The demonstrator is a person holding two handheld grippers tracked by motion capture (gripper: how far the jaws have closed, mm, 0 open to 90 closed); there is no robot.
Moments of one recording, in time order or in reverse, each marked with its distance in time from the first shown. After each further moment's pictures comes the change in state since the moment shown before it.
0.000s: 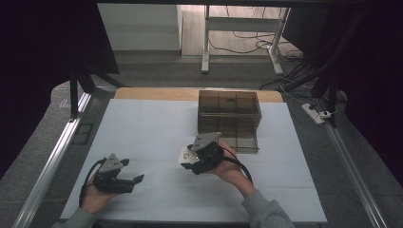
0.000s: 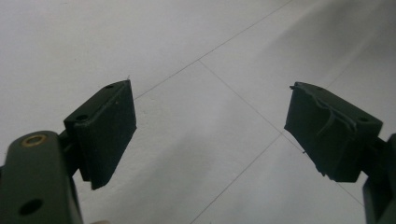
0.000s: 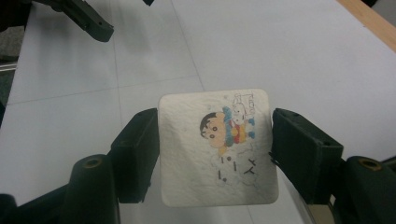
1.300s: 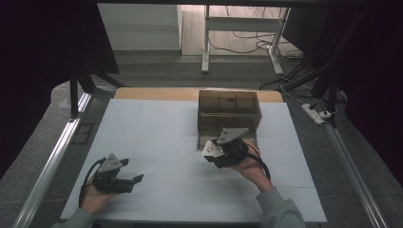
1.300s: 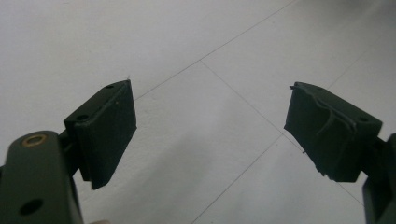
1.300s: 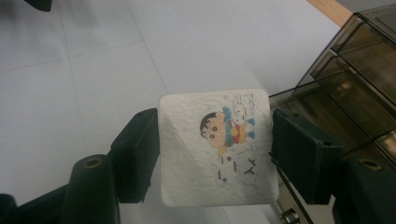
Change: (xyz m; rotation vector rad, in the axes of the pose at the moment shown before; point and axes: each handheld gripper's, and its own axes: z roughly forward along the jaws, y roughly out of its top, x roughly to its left) left arm 0.001 0.000 -0.001 -0.002 -0.001 -0.006; right arm -0.030 -0.038 -0.048 0.019 -0.122 0.103
